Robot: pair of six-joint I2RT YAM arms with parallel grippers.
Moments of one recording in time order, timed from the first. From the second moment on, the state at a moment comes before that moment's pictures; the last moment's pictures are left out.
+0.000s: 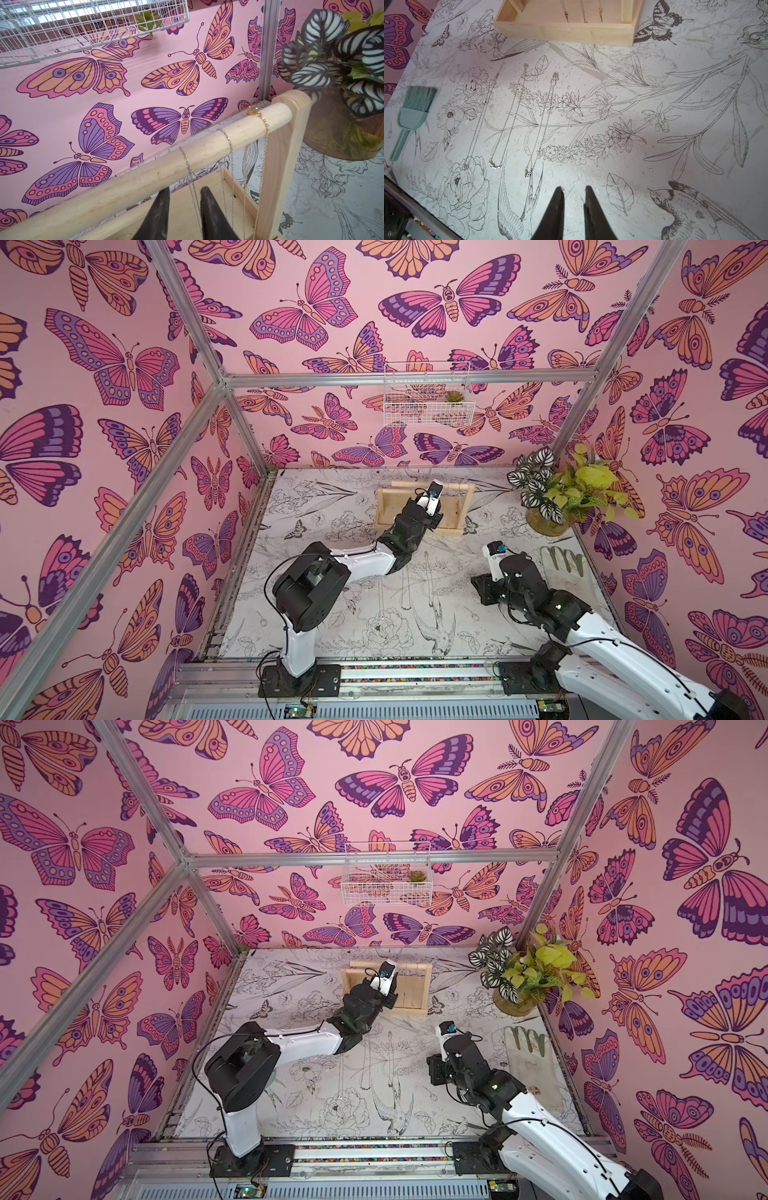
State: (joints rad) left arm -0.80 1.90 1.17 0.70 -0.33 0.18; right arm 0.62 0.78 0.51 -0.50 0.01 0.47
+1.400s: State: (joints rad) left arm -0.74 1.83 1.10 0.64 -0.42 0.16; right arm 0.61 0.76 0.51 -0.50 0.01 0.47
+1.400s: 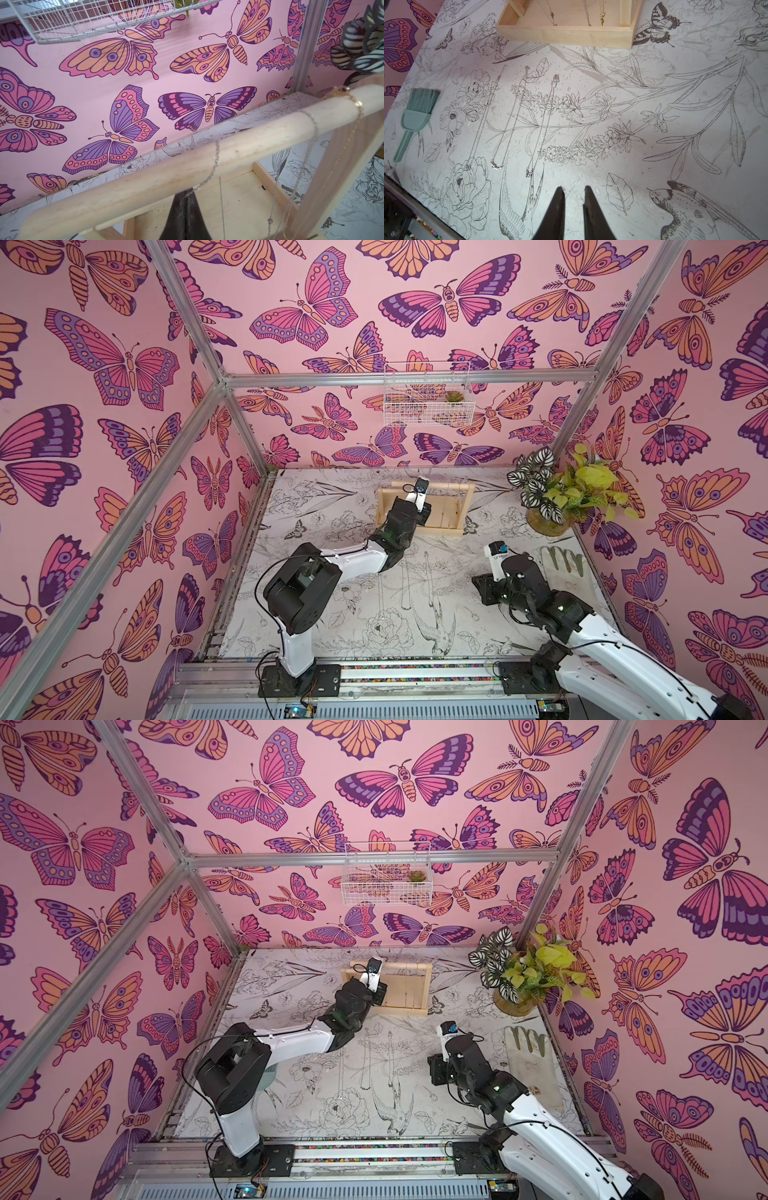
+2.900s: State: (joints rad) left arm -0.56 1.65 1.07 0.50 -0.49 0.25; right arm 0.61 0.77 0.51 -0.49 -0.02 0.47
